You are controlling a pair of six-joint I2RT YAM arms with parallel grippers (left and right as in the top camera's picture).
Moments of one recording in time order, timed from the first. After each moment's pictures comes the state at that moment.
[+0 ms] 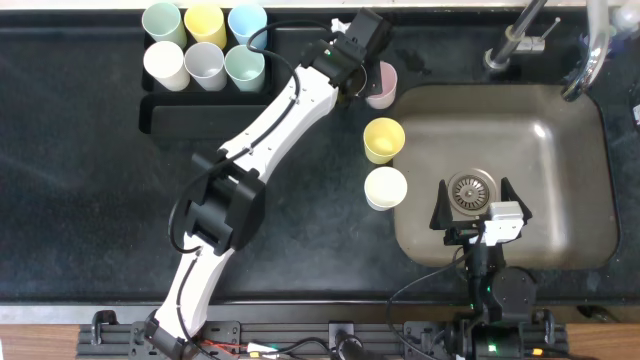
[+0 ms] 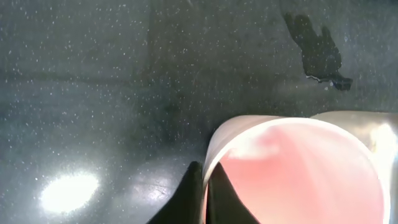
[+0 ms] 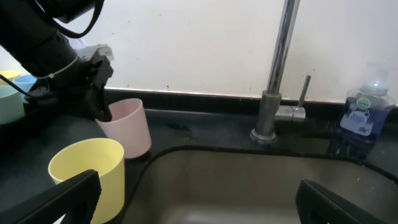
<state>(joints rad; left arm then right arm) -0.61 2.37 2.17 -0.85 -0.06 -0.70 -0.02 0.01 0.02 -0.02 -0.07 -0.01</state>
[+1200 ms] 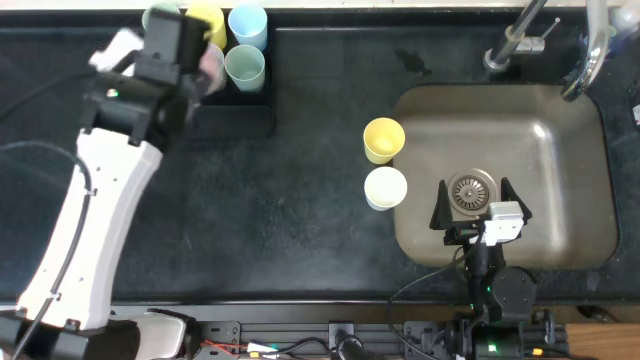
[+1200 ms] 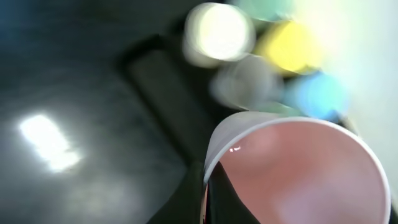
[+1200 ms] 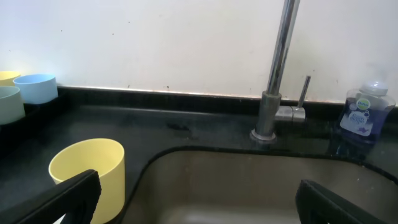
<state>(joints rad) -0.20 1.54 1.60 -1.15 -0.39 -1.19 -0.02 0.01 0.02 -0.02 -0.07 -0.01</state>
